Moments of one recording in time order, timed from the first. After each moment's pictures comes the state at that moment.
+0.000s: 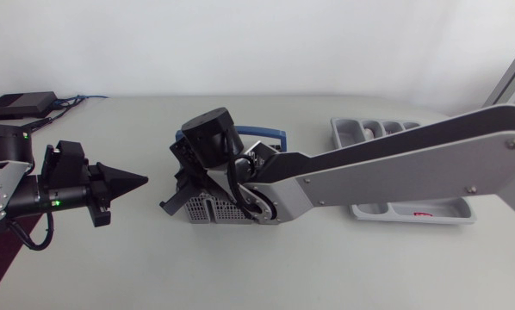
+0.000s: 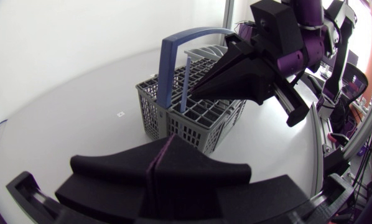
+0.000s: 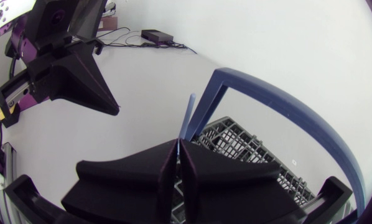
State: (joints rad) left arm 0.20 1.32 0.59 -0.11 0.93 0.68; right arm 0.95 1.94 1.19 0.26 0.15 -0.10
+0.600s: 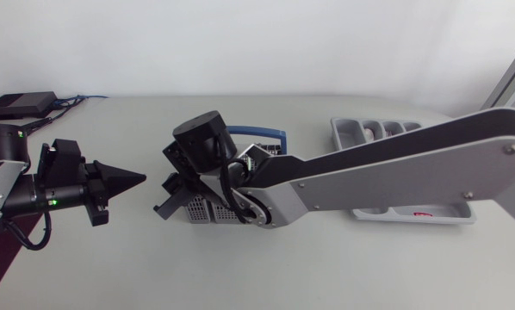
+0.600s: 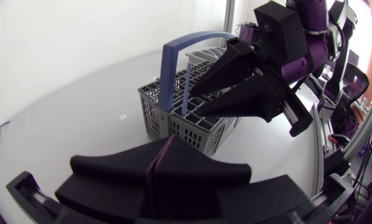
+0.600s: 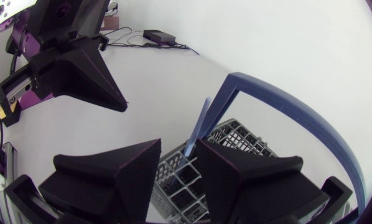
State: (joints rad) left arm 0.21 1.30 0.59 -0.11 0.94 0.67; right arm 0.98 1.95 1.20 0.26 0.17 -0.10
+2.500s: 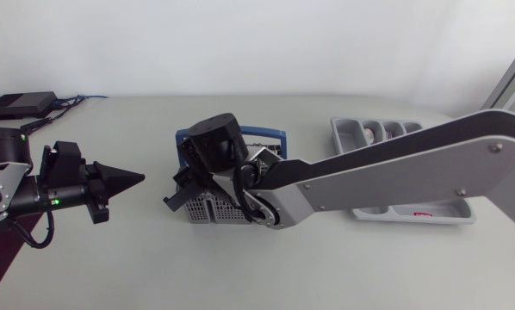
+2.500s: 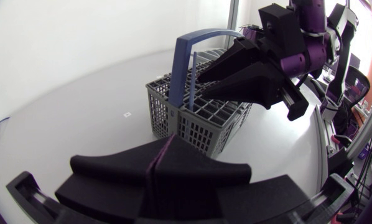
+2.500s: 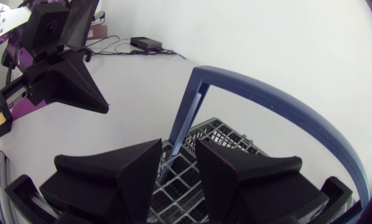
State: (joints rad) left arm 0.24 1.38 0.59 -0.04 0.96 0.68; right arm 0.94 1.95 1.15 0.37 0.20 -0.07
